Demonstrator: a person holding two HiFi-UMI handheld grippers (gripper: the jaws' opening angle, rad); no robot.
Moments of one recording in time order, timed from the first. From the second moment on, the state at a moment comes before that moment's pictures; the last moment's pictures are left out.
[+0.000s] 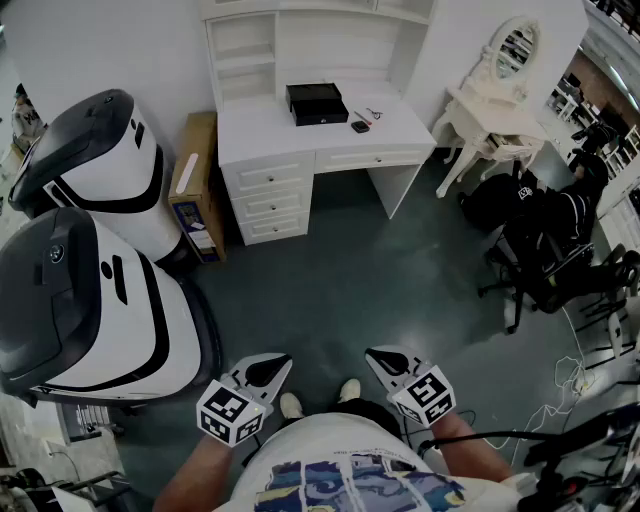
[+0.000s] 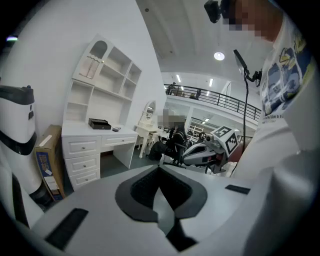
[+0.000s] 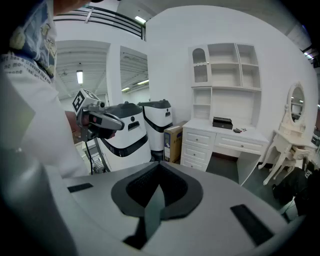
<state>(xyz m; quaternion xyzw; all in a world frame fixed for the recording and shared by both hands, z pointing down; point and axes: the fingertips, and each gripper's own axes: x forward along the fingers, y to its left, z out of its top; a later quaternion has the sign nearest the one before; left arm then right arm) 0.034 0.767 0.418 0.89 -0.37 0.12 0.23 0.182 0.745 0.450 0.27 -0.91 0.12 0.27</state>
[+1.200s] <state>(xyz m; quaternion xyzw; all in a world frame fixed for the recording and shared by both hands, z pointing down) 0.087 0.522 0.417 0.89 -0.39 0.16 0.20 0.210 0.490 0.470 0.26 -0.93 0.12 0.24</state>
